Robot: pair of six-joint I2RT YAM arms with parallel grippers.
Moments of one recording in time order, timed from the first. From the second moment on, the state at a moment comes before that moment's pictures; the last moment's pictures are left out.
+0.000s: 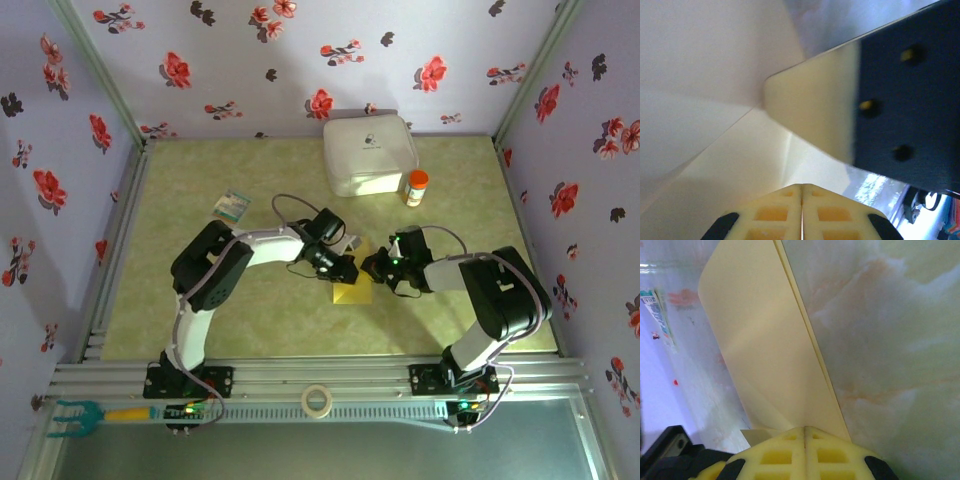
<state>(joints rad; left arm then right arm) -0.83 2.07 1.28 -0.33 0.64 -0.49 0.37 1.62 0.50 0.25 -0.55 1.04</state>
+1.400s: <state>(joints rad) -0.78 1.86 1.13 -0.35 0.55 -0.46 0.37 1.56 0.55 0.12 -0.53 1.01</state>
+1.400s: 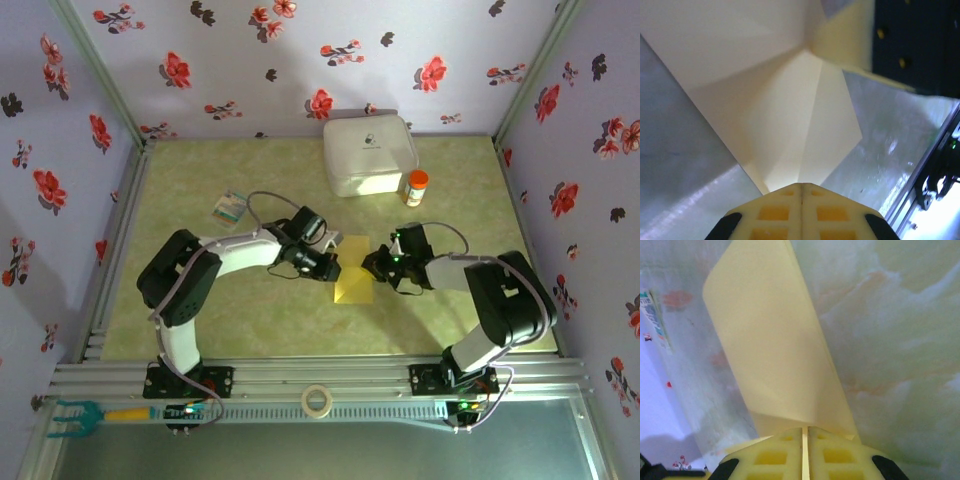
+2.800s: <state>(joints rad) -0.76 2.01 1.20 -0.32 0.55 -0.46 0.51 1.27 0.44 -0.21 -0.40 1.06</state>
